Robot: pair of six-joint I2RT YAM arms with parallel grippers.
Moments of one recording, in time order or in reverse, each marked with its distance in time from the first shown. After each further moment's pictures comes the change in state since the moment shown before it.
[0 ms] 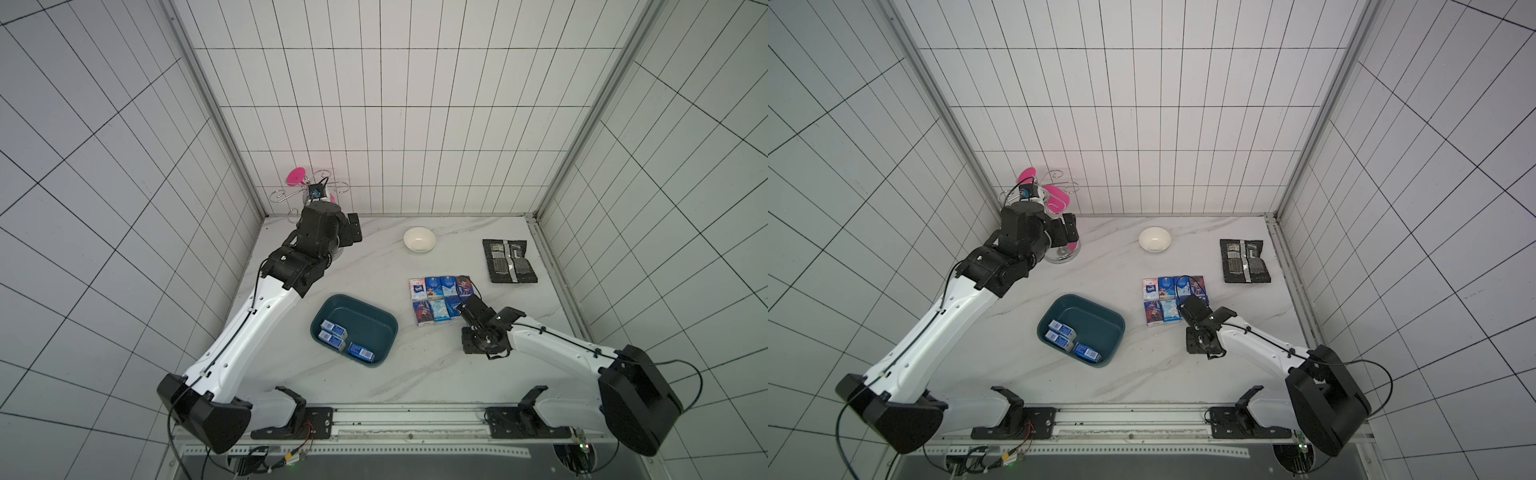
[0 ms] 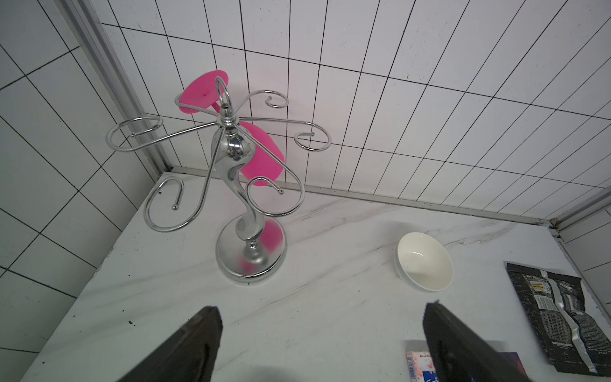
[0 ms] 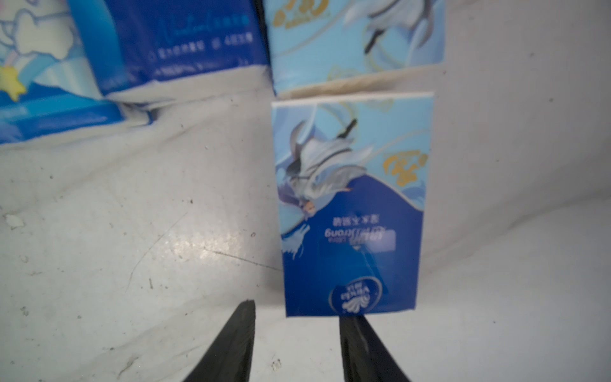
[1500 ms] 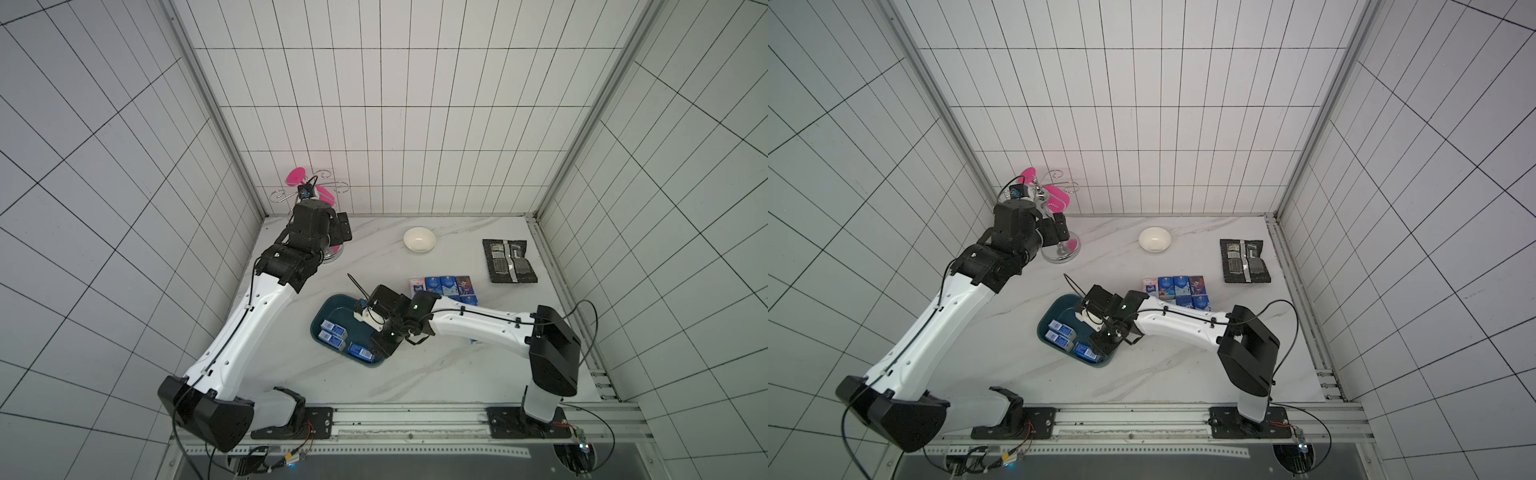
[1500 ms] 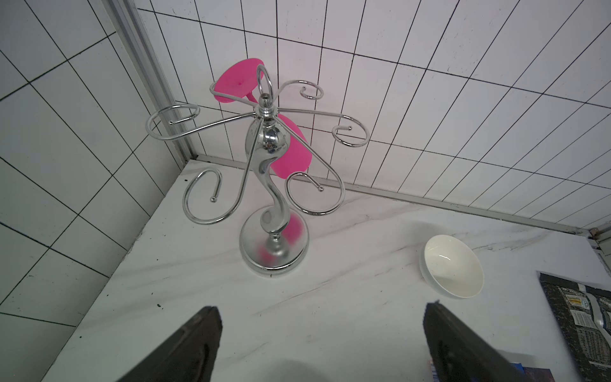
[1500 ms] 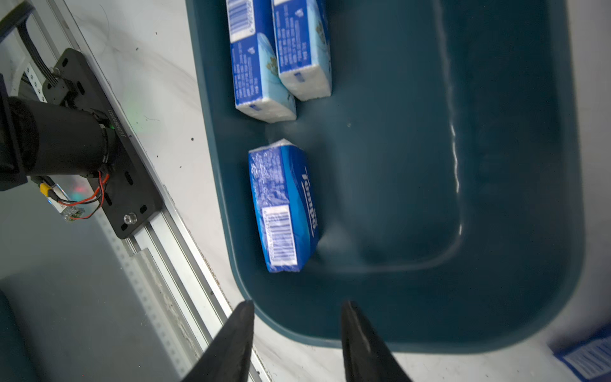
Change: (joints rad) left arm 0.082 0.005 0.000 -0.039 0.016 0.000; right arm 0.479 0.535 0.763 0.004 -0.369 -0.430
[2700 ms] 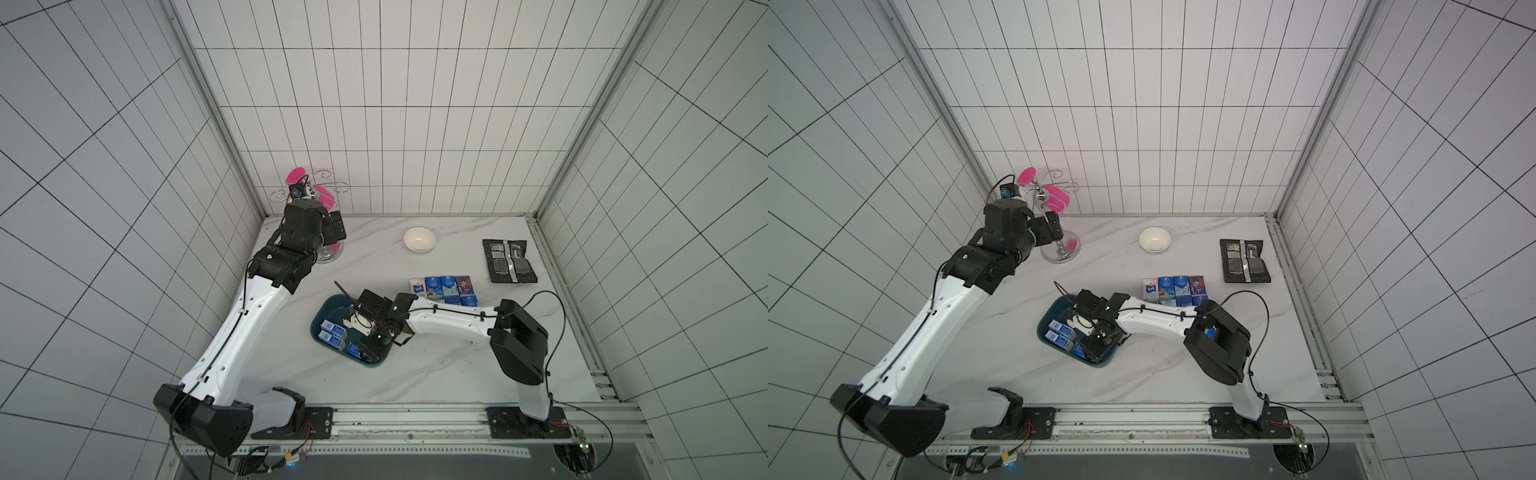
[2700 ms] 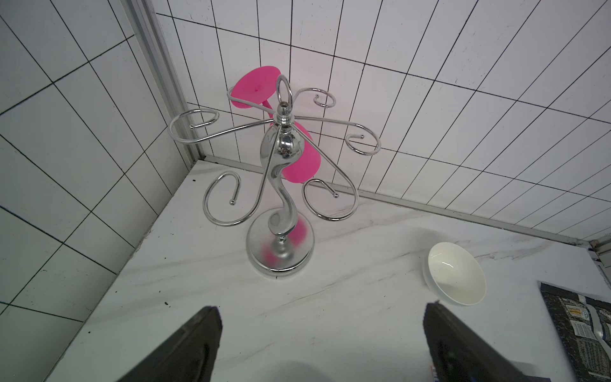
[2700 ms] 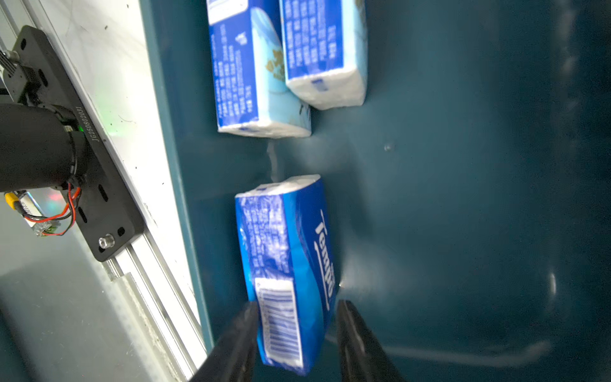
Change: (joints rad) left arm 0.039 -0.024 0.000 -0.008 0.020 -0.004; right arm 0.005 0.170 0.074 0.028 -0.059 -0.015
